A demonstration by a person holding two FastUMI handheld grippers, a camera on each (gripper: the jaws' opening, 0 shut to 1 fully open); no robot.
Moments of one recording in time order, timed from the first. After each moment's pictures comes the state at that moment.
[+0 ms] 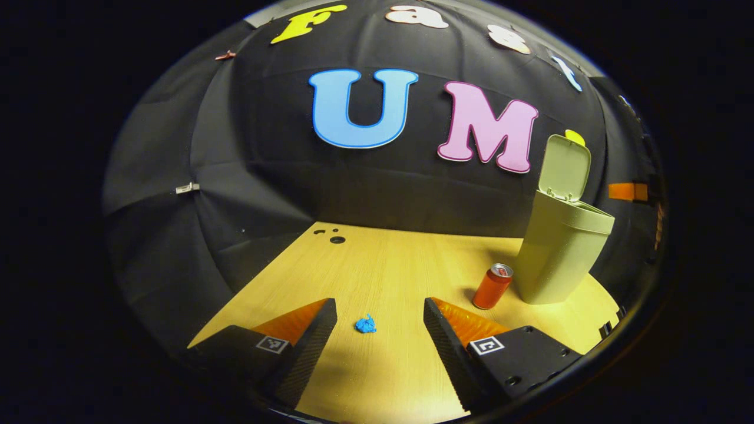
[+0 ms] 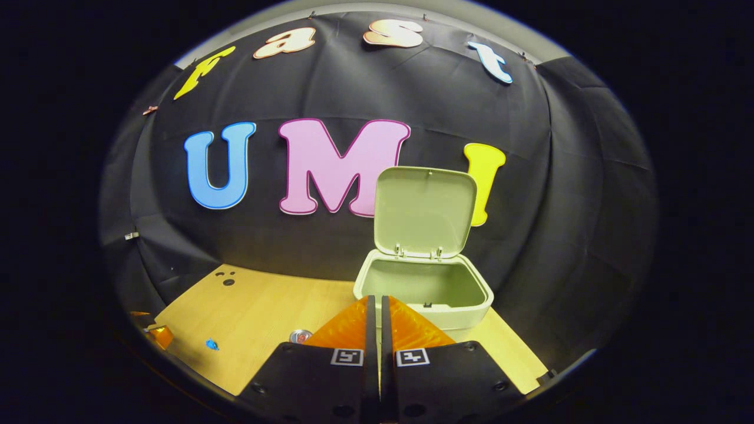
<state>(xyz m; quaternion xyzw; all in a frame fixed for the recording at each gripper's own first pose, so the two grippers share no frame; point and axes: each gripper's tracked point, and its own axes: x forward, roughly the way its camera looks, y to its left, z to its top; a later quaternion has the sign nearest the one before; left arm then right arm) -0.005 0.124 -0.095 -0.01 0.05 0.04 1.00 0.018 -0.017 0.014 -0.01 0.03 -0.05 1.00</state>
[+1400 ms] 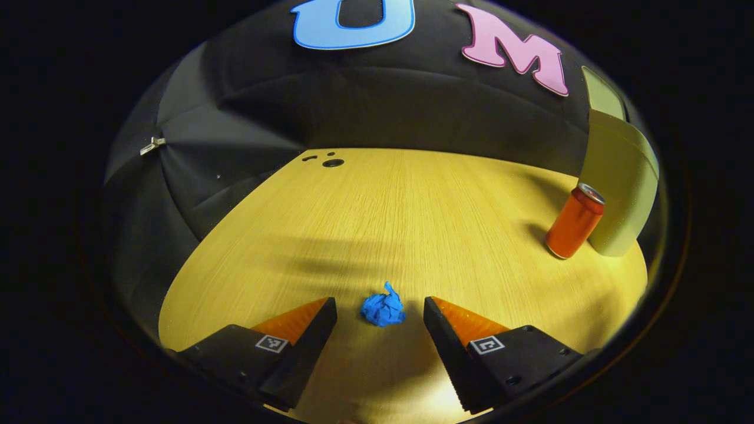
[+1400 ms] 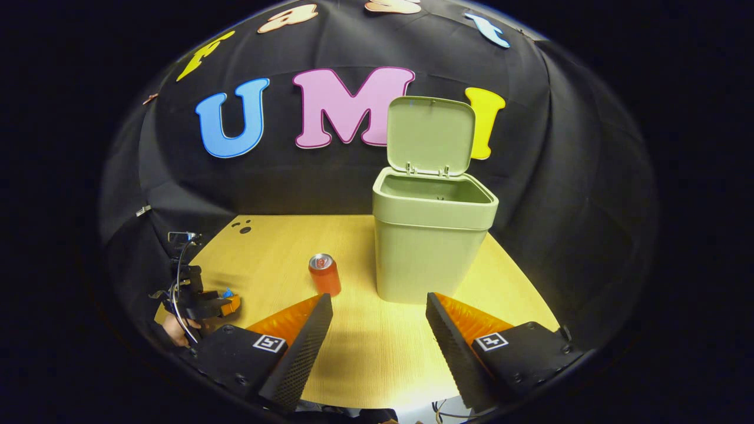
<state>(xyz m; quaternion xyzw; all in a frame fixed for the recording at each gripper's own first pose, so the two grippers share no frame) 0.132 0.154 -0.242 0.02 0.21 0.05 0.98 -0.067 0.005 -0.083 0.02 0.17 -0.04 0.98</state>
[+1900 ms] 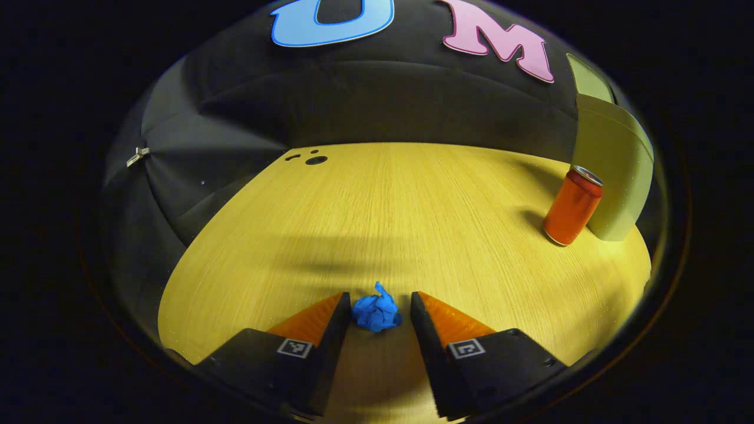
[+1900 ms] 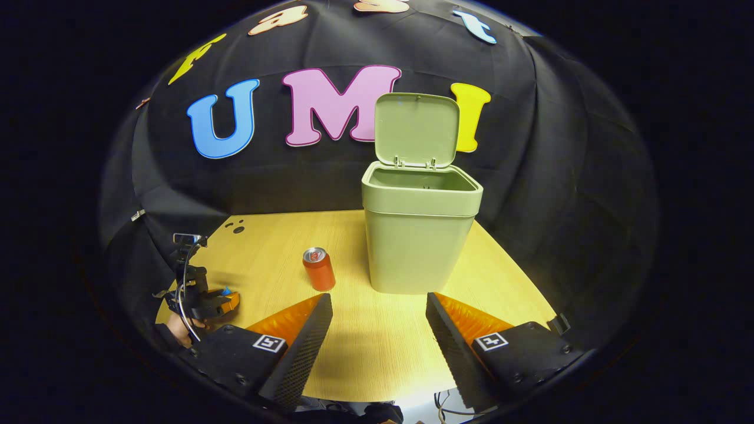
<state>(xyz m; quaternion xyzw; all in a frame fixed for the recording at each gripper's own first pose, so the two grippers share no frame) 0.143 0.140 -0.249 0.04 0.22 0.02 0.97 -0.086 0.001 -0.088 0.03 0.18 -0.06 0.98</state>
